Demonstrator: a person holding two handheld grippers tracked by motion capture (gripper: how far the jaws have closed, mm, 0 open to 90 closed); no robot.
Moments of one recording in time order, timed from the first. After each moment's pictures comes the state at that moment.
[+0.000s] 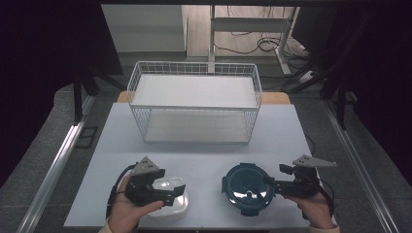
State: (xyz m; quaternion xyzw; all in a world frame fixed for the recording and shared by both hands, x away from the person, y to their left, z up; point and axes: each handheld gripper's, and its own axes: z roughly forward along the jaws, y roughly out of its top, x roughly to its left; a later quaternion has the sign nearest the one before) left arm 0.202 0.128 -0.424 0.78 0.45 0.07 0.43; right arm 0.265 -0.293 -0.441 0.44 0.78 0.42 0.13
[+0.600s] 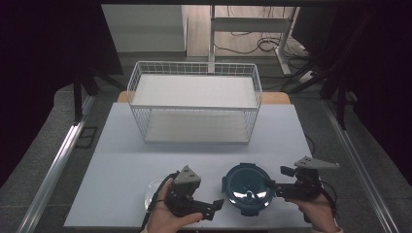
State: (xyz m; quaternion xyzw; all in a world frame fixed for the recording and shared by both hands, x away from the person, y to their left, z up) left arm 0.197 0.039 -0.423 0.79 0.42 0.01 0.44; right arm 0.258 -0.294 -0.435 0.44 0.78 0.43 0.11
